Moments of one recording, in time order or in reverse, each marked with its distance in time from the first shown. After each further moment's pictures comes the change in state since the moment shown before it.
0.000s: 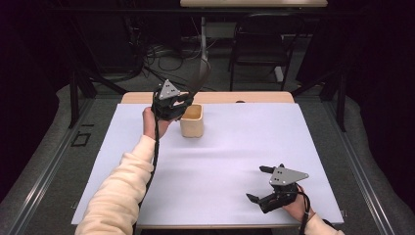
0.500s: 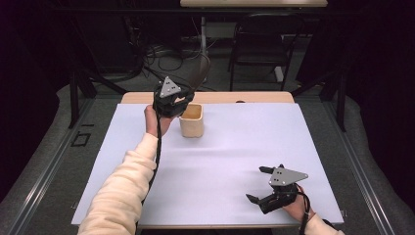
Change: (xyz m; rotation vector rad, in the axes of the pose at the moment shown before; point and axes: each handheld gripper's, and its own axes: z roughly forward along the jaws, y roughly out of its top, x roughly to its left) left arm 0.002 0.005 0.006 -0.043 0.030 -0.011; right arm 0.001 0.000 0.000 0.004 0.004 -0.004
